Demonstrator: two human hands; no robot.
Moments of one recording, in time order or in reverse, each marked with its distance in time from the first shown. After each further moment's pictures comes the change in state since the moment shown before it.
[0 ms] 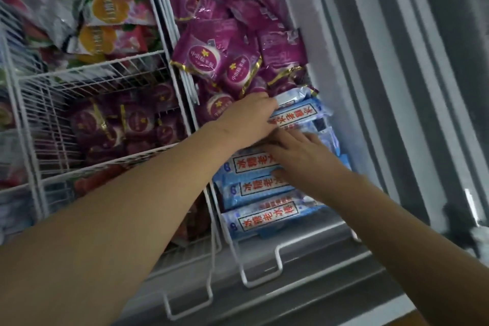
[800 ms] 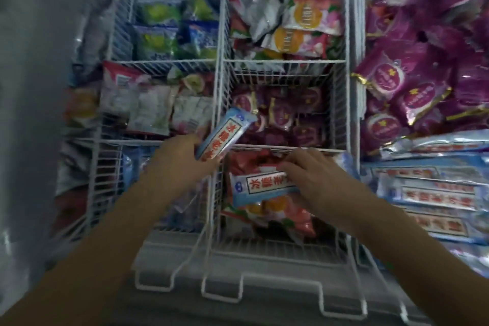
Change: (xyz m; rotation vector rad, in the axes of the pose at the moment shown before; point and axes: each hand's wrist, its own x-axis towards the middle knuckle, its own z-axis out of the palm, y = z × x) left_hand -0.338 -0.176 -0.101 -0.237 0.139 -0.953; right_hand 0.097 -0.220 -0.037 0.128 0.101 -0.468
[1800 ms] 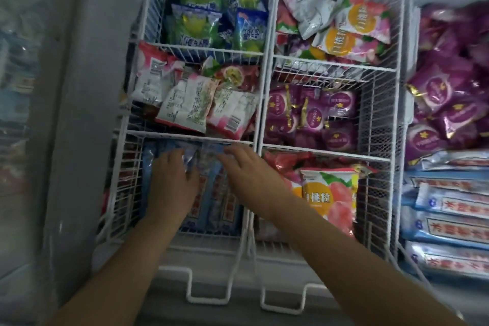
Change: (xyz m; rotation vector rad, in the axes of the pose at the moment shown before) left_hand 0.021 -0.139 0.049 -0.060 0.375 0.014; right_hand 0.136 -0.112 0.088 0.051 0.135 -0.059
